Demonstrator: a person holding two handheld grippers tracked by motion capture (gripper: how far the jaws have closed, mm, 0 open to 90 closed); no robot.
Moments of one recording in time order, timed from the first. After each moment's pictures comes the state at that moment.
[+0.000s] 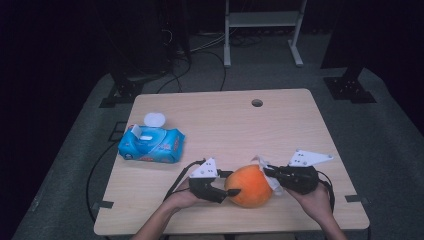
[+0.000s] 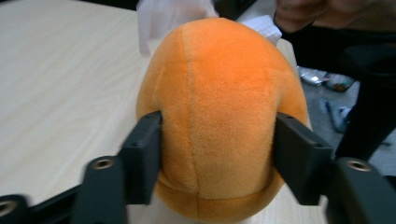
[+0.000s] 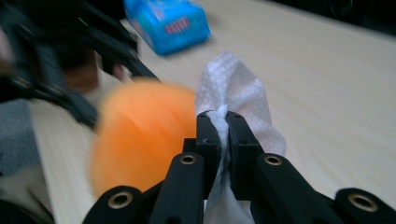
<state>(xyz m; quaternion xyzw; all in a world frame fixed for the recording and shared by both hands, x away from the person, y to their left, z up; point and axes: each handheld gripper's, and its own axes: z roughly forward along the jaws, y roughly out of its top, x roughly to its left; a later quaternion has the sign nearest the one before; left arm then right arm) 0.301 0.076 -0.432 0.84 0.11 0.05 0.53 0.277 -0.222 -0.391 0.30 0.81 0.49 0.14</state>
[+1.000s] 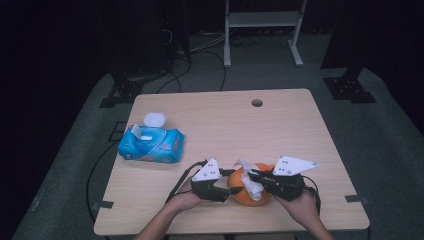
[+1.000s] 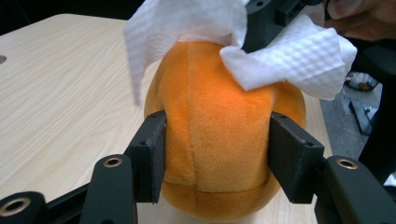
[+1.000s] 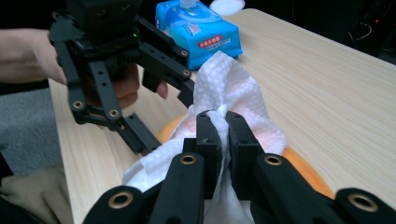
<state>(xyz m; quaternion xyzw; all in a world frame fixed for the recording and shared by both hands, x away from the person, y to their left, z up) 0.297 0.070 -0.432 0.83 0.11 0.07 0.54 0.263 -0.183 -0.389 0.24 0.81 0.51 0.15</state>
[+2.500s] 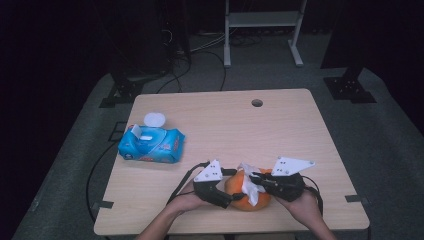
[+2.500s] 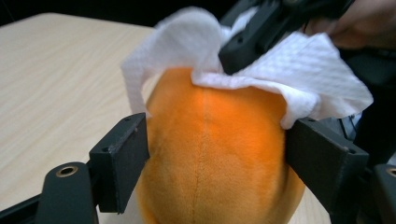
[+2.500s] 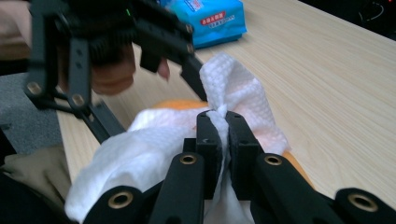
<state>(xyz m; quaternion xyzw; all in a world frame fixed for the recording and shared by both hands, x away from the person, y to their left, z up) 0.293 0.063 -0.436 0.83 0.11 0.04 0.55 0.265 -0.183 -0.392 0.24 0.84 0.47 0.14</state>
